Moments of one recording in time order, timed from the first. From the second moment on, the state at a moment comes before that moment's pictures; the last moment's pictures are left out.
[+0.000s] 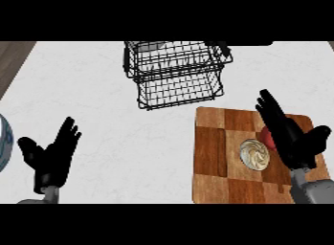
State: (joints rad) left arm 0.01 0.25 -0.12 -1.40 0.32 0.28 0.12; right arm -0.12 -0.36 0.22 -1.52 -0.29 -0.15 0.08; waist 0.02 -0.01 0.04
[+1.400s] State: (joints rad) left arm -0.16 0.28 -0.20 -1.49 0.30 0.11 0.19; right arm 0.28 -0.65 -0.05 -1.72 0.10 -0.06 -0.56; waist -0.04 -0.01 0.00
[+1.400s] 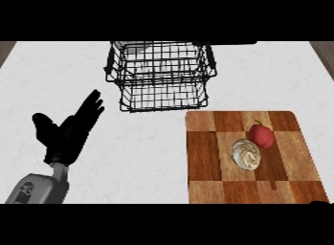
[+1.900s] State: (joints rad) left arm -0.17 0.26 -0.21 -1.48 0.28 0.09 0.19; right arm 0.43 -0.63 0.13 -2.20 0.43 -0.11 0.01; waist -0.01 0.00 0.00
